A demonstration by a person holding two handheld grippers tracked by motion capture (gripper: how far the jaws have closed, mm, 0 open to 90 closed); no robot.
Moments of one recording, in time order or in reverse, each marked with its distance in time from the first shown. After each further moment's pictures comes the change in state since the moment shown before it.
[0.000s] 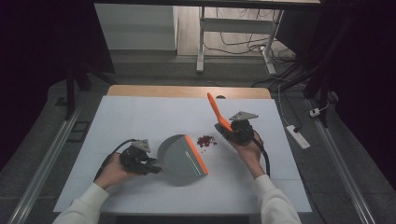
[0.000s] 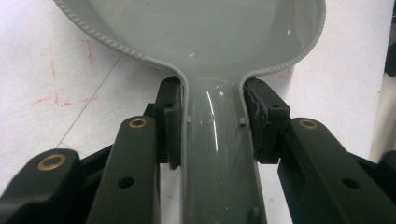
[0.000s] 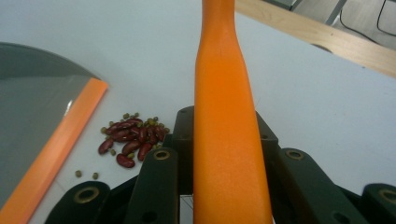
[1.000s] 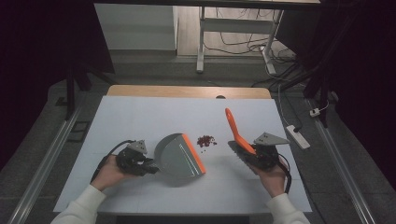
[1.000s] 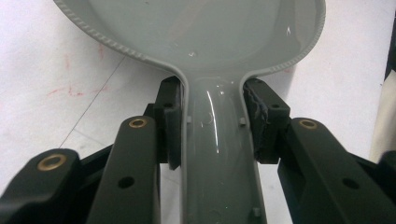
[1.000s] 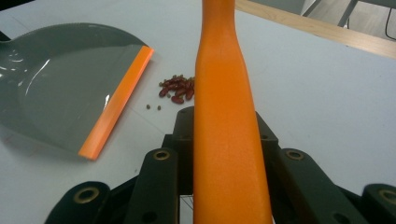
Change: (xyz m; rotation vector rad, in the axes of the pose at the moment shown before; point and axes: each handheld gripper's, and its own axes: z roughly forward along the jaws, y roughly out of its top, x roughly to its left) left arm -0.004 -0.005 -0.008 -0.015 0.033 0.014; right arm 0.016 -0.047 -0.098 -0.086 0.060 0.029
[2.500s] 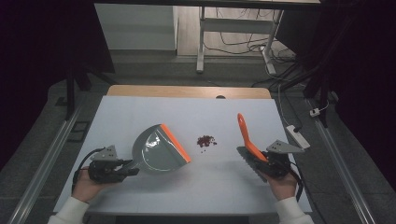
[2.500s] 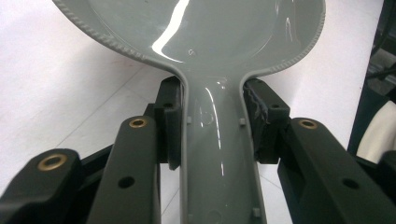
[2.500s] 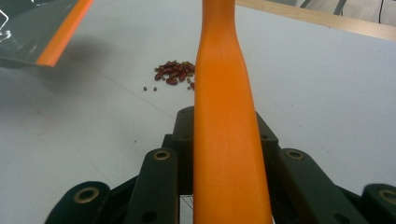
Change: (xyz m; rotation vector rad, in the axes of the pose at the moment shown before) left arm -0.016 -0.057 -0.047 -0.215 0.103 -0.053; right arm -0.009 -0.025 -0.032 -0.016 -0.008 0.056
